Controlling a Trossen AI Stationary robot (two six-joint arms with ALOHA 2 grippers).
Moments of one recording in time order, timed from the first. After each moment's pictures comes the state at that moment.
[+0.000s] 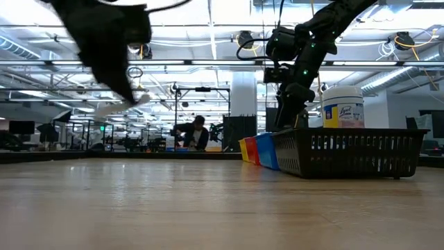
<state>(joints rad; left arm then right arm) -0.29 1.38 0.84 -0.52 -0.24 -0.58 -0.48 1.55 1.04 -0.51 0.00 -0.40</state>
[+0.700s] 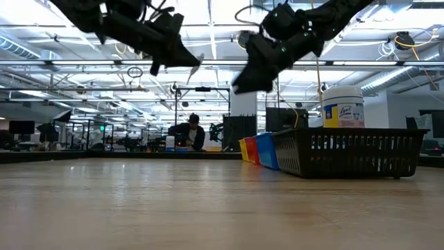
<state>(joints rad) 0.34 1.26 0.75 0.27 -0.07 -0.19 -0.44 1.55 1.04 -0.07 -0.27 0.01</state>
